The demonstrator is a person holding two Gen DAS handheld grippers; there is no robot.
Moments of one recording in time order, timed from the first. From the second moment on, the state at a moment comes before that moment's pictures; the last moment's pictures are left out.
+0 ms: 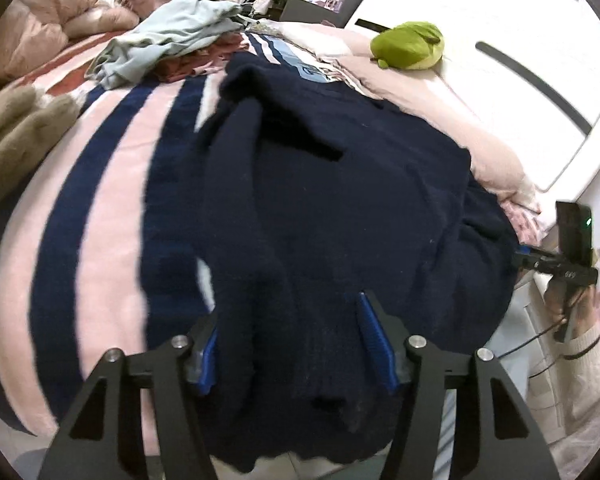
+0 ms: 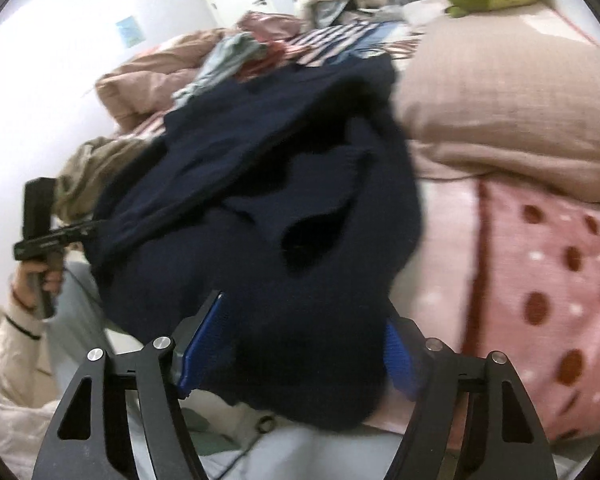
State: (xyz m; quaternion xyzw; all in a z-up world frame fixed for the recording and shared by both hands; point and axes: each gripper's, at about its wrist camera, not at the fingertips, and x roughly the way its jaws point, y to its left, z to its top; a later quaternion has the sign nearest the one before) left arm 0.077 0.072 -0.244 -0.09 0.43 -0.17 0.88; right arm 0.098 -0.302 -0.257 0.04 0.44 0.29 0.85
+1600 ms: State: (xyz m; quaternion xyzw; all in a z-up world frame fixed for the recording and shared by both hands) left arm 0.303 0.098 -0.213 -0.02 0.44 -0.09 0.89; right arm 0.295 -0.252 -0.230 0.06 0.46 0.20 0.86
